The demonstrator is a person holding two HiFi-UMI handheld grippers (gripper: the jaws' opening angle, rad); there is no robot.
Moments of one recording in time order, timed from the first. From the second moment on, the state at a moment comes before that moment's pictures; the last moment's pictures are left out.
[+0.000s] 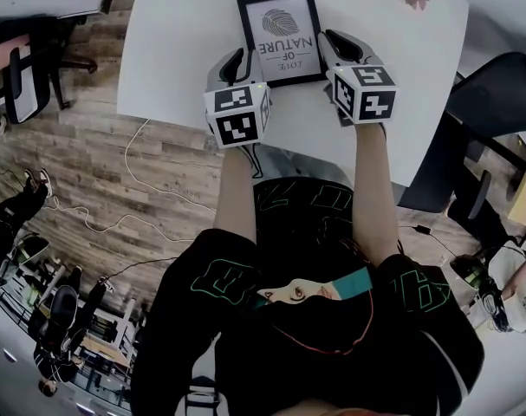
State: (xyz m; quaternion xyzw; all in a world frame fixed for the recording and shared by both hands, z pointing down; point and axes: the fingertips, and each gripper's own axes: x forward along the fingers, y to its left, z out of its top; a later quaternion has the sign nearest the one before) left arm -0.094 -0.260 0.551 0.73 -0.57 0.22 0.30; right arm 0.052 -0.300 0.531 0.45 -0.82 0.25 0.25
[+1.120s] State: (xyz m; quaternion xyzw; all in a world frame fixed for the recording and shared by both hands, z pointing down) left arm -0.085 -0.273 0.573 0.71 -0.56 0.23 0.36; right arm 0.043 -0.304 0.566 0.42 -0.80 0.31 0.31
